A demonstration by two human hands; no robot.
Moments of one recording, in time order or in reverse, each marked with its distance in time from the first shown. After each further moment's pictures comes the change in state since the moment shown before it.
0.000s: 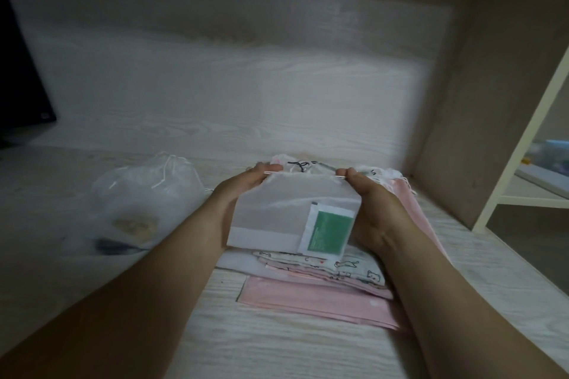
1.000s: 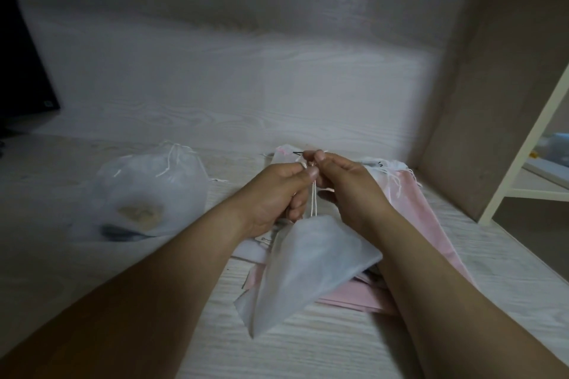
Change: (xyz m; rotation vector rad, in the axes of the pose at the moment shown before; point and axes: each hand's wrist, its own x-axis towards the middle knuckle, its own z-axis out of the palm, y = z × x) left_hand -0.042 -0.006 0.049 -0.202 -0.149 0.209; right_hand -0.015 0.005 0.039 -0.572 -0.162 -0.275
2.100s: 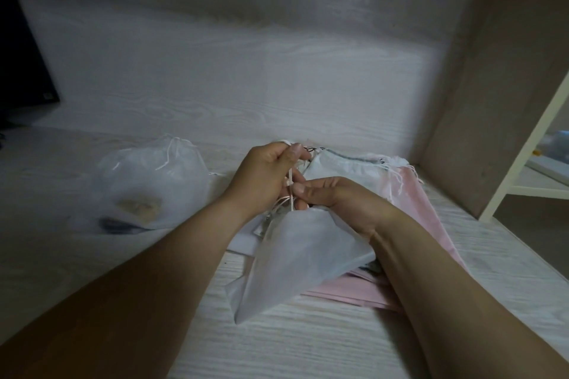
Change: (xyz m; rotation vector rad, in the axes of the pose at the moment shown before) left_hand 0.003 0.003 -0.008 0.115 0.250 0.191; right_hand -0.027 -0.006 0.000 0.120 -0.383 0.287
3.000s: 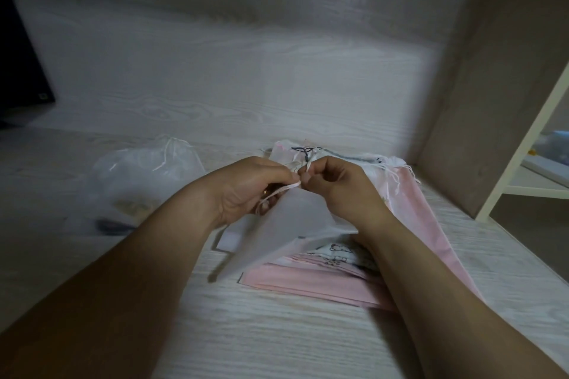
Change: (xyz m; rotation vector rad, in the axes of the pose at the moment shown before) left_hand -0.003 0.011 -0.023 0.008 -0.263 -0.380; right_hand 0.016 0.009 -0.002 -0.252 0.424 -0.348
